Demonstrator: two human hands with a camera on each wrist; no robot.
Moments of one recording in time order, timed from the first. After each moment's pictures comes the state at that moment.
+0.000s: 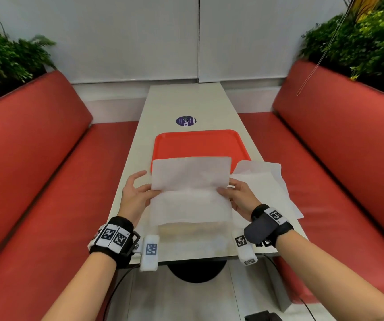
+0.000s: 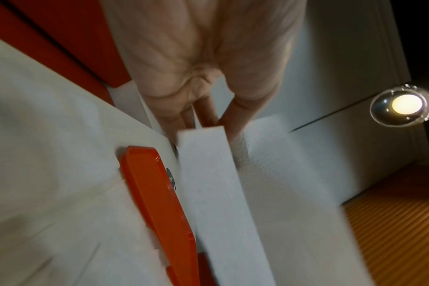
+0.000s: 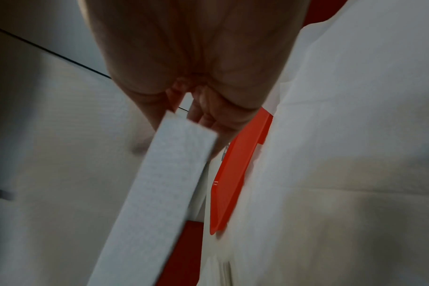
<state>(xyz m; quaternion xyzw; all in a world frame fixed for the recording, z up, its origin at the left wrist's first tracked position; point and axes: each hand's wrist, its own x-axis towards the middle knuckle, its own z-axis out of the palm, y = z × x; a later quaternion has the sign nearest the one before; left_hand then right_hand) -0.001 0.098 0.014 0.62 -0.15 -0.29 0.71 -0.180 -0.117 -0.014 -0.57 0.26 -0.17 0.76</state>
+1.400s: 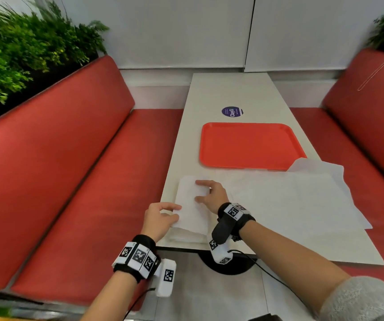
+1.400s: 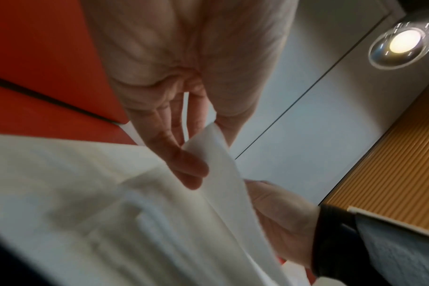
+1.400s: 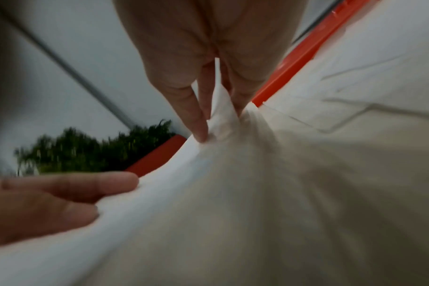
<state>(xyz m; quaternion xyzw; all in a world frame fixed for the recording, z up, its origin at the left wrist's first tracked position) 0.028 0.210 -0.044 0.82 -0.18 -0.20 0.51 -0.017 0.017 -0.070 -0.80 0.27 -0.10 0.53</state>
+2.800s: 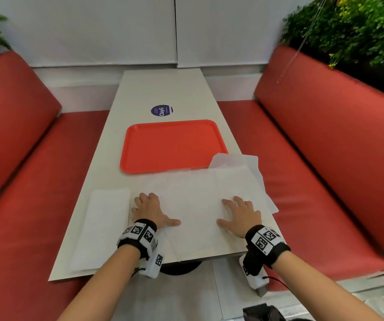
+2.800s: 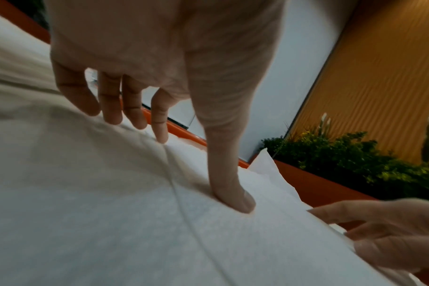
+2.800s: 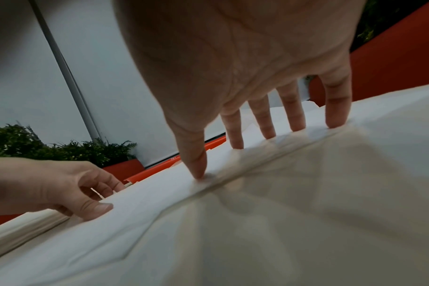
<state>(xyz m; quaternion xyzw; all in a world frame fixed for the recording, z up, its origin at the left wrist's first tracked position) -0.040 -0.007 -0.079 0.94 -0.29 -0.18 0.07 -0.253 -0.158 -0.074 -0.88 0.42 0.10 0.17</state>
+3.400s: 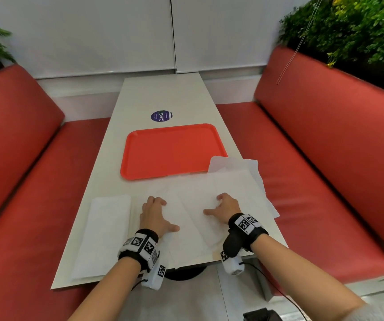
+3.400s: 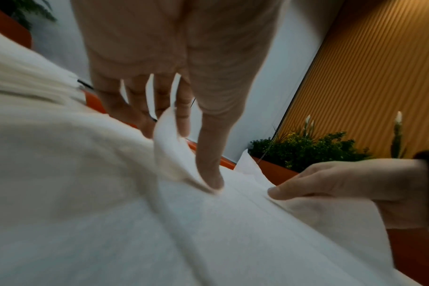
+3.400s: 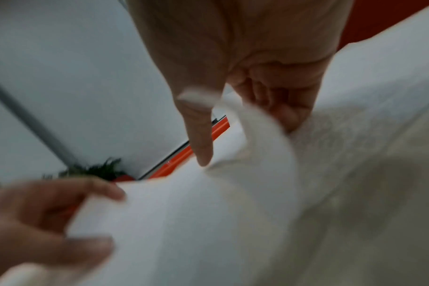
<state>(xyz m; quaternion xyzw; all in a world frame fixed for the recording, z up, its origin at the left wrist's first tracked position) -0.051 -0.005 -0.078 0.90 -0.31 -0.19 0.26 -0.200 -0.167 -0.074 -0.76 0.48 -0.03 0.44</state>
